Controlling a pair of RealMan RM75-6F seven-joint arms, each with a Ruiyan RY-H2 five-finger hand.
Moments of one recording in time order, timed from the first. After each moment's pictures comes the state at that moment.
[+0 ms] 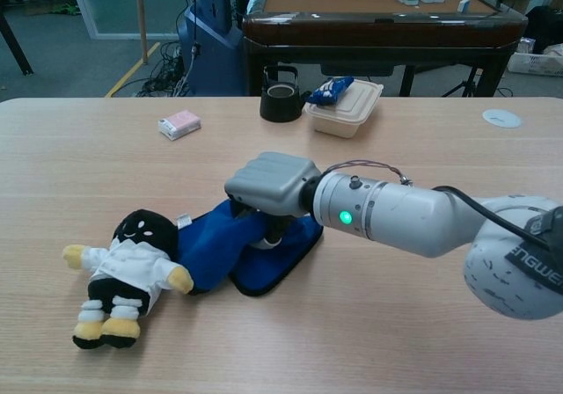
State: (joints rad) left arm 0.09 -1.05 -0.02 -1.64 1.47 1.62 -0.02; right arm 1.06 -1.97 0.09 -0.90 -1.45 0.73 -0.21
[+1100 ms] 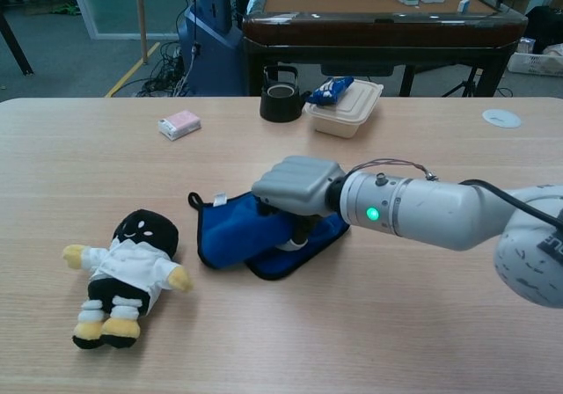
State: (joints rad) left arm 0.09 -1.06 -0.02 -1.64 1.48 1.61 -0.02; right arm 1.03 -1.89 0.05 -0.97 -1.48 0.70 -0.15
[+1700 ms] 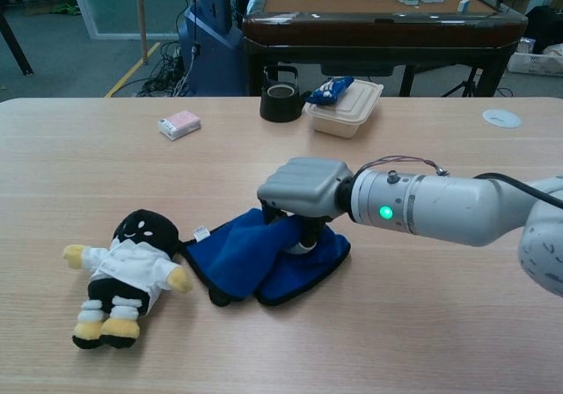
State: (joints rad) left arm 0.09 -1.06 -0.02 -1.65 1.48 1.61 -0.01; right arm 1.03 -1.85 0.04 -0.98 -1.49 0.68 -0.15
